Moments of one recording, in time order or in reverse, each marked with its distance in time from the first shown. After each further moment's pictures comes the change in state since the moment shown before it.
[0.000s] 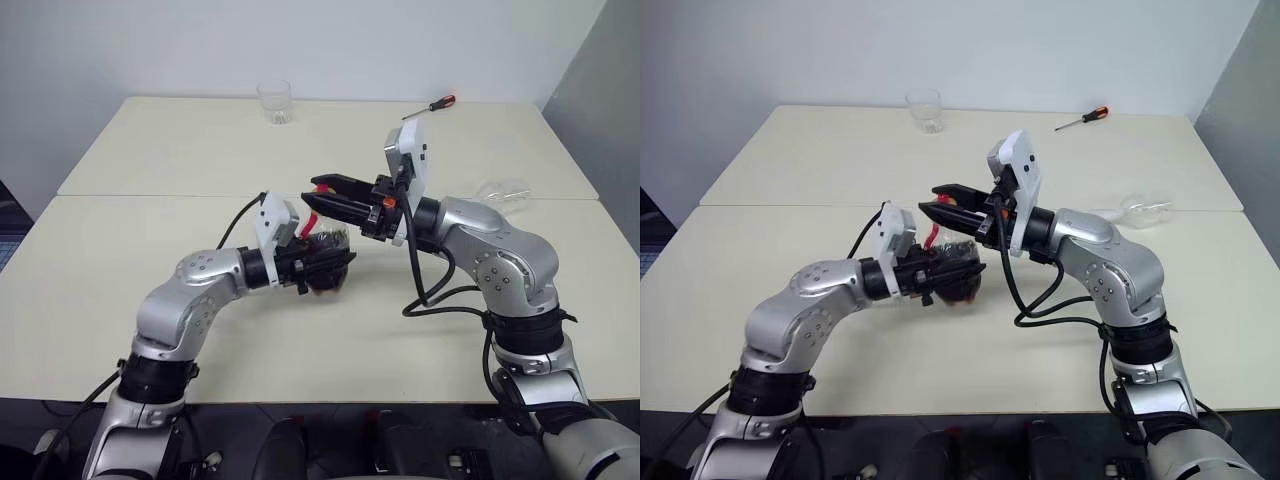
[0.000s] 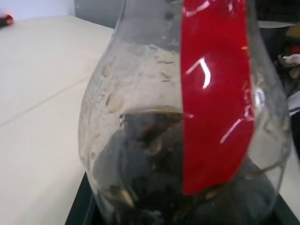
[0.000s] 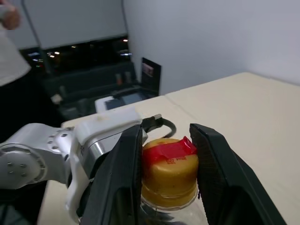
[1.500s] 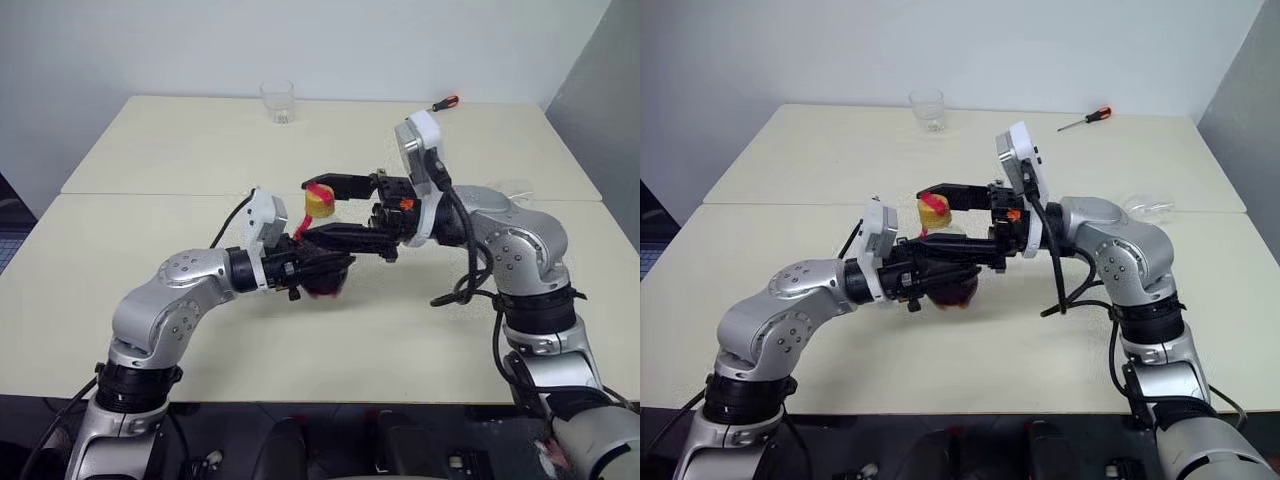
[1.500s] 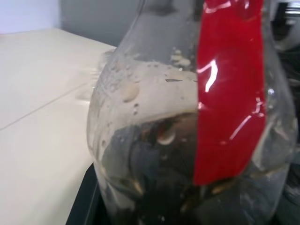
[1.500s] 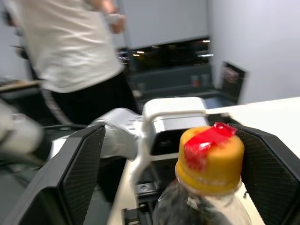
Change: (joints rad) left arm -0.023 0.020 0.031 0.003 -0.059 -0.005 0.059; right arm -0.074 -0.048 0.000 0.101 0.038 -0.047 0.243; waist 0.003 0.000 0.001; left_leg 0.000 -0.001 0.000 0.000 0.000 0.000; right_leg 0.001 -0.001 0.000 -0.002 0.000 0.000
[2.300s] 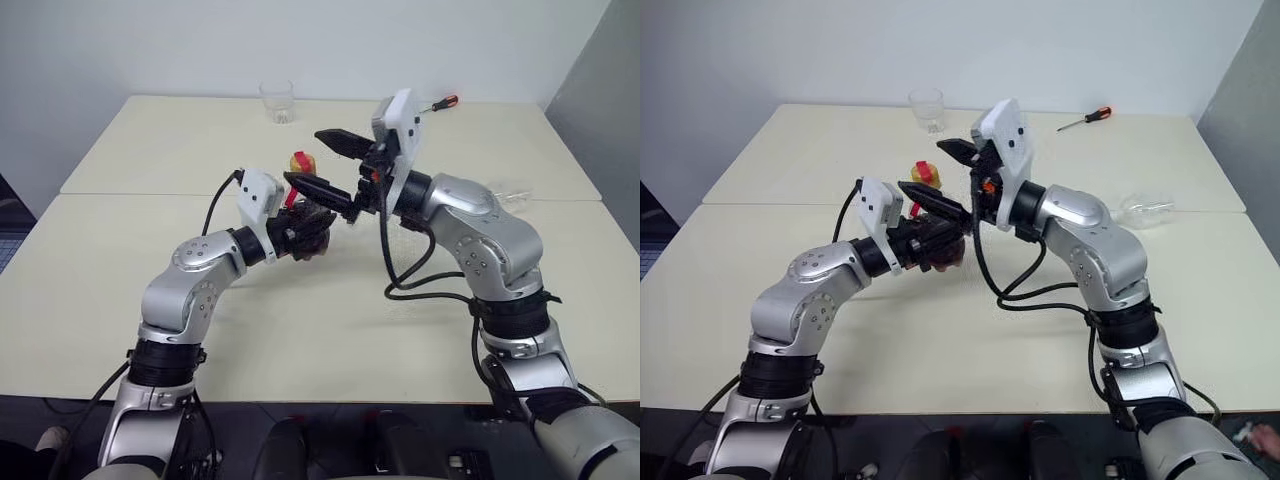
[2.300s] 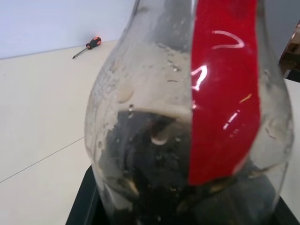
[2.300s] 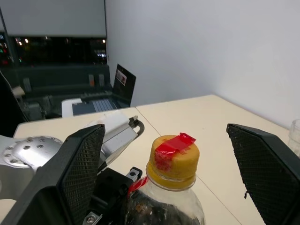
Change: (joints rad) left arm -0.091 -0.095 -0.001 0.172 0.186 -0.112 0.135; right arm -0.035 0.108 0.059 -0.013 -0.274 -0.110 -0.335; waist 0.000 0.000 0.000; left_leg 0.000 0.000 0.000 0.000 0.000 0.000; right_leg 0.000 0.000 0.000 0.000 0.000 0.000
